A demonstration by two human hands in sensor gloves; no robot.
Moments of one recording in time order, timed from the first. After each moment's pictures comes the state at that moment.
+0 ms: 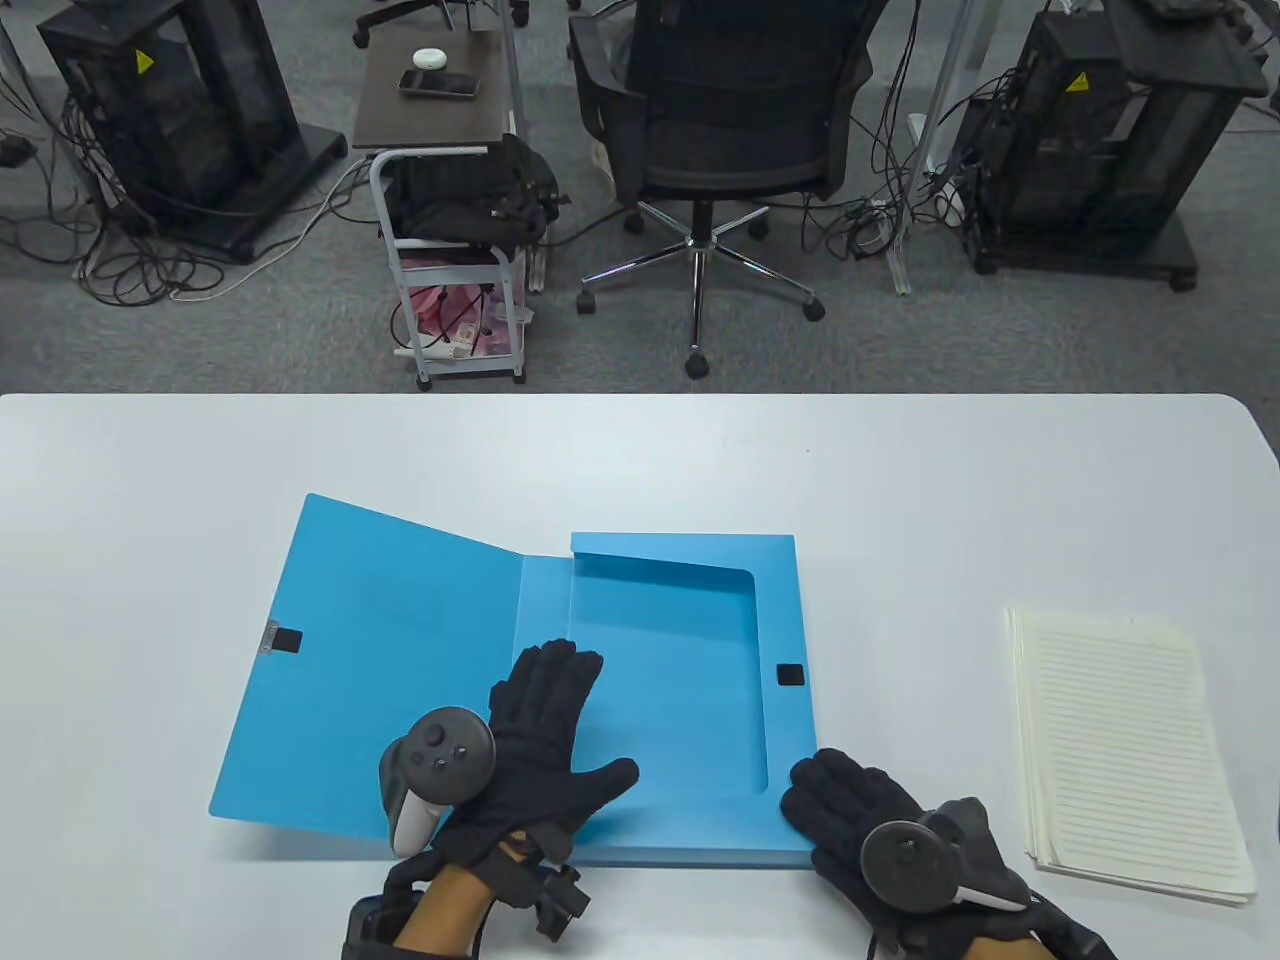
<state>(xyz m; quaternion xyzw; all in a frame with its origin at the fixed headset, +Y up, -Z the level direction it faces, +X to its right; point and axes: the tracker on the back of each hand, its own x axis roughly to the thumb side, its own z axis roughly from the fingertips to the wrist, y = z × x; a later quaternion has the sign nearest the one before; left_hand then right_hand) -0.152 -0.724 -0.252 -0.05 -0.17 0.50 0.85 0.193 -0.762 -0.208 0.31 0.06 0.94 0.16</state>
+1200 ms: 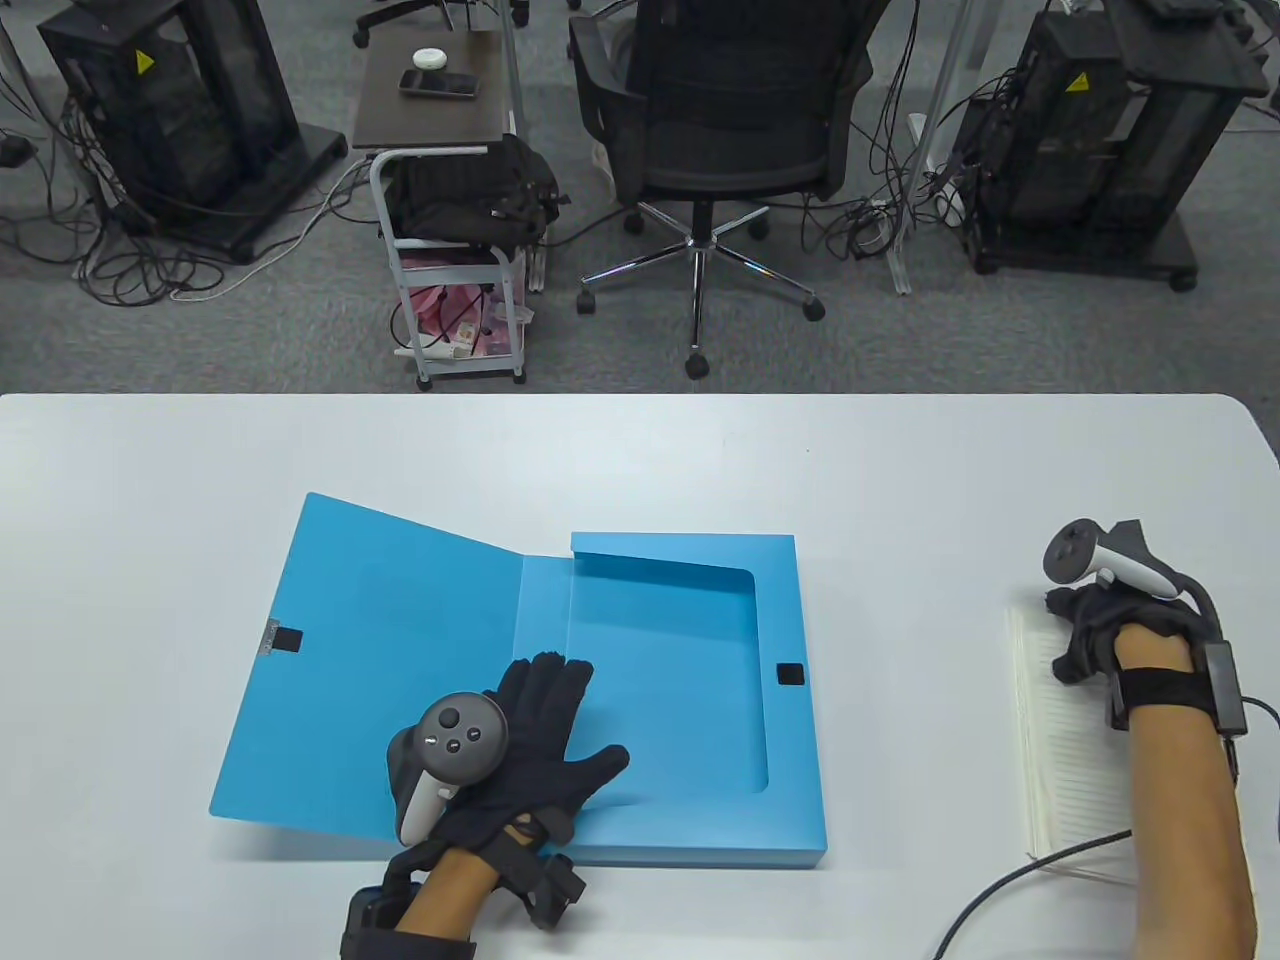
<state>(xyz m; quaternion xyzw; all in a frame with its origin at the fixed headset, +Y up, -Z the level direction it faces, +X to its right) -0.162 -0.746 -0.268 -0.08 -0.10 0.46 0.88 0.420 -0.764 -0.443 -0.10 0.35 0.93 -0.02</state>
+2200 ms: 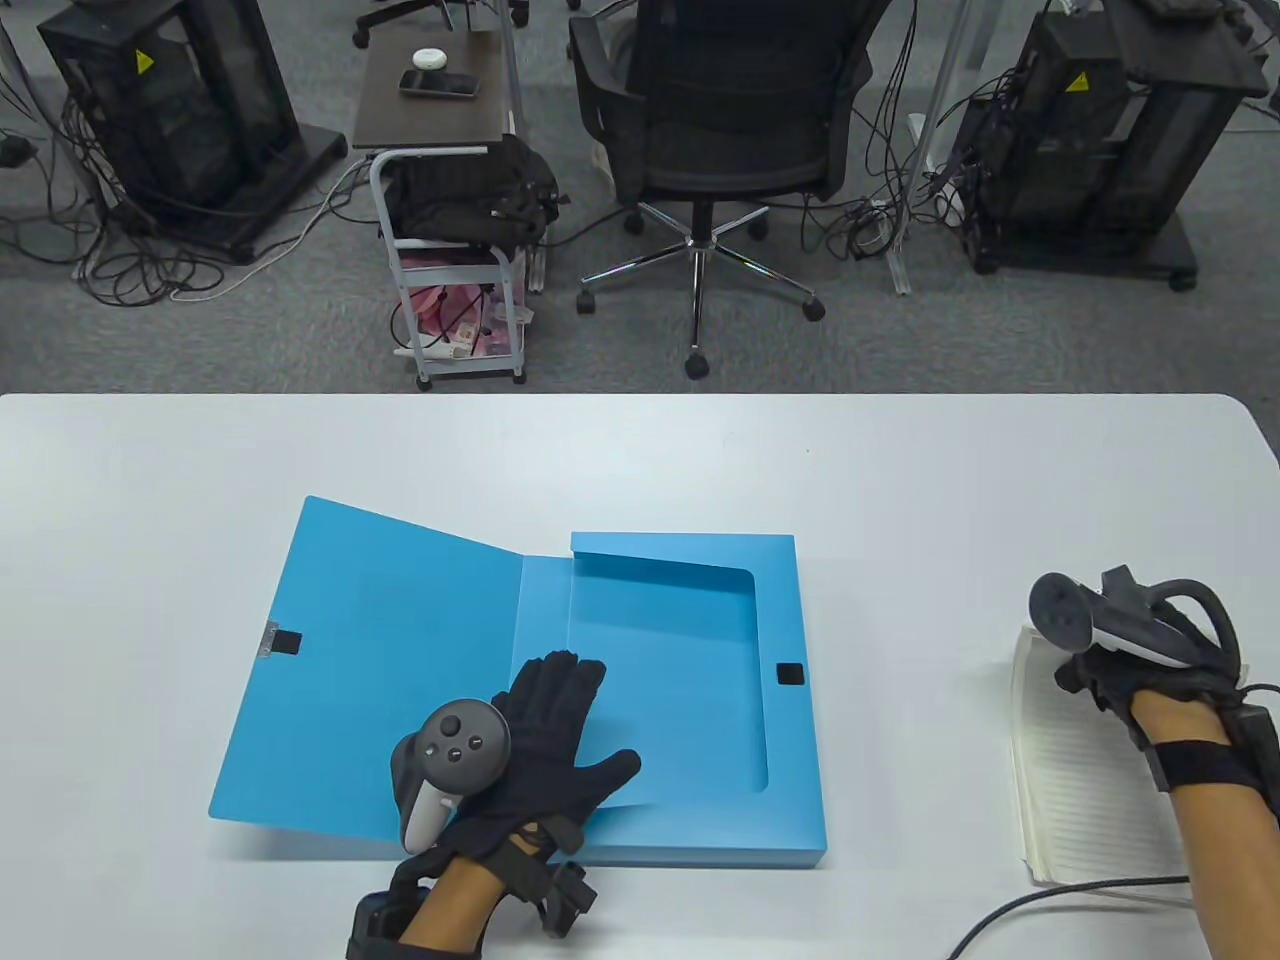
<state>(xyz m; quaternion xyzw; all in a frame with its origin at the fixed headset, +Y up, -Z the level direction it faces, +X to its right) -0.151 -0.732 -0.258 -0.08 -0.14 0.49 0.86 0.351 -0.669 -0.363 0.06 0.04 0.98 -0.20</state>
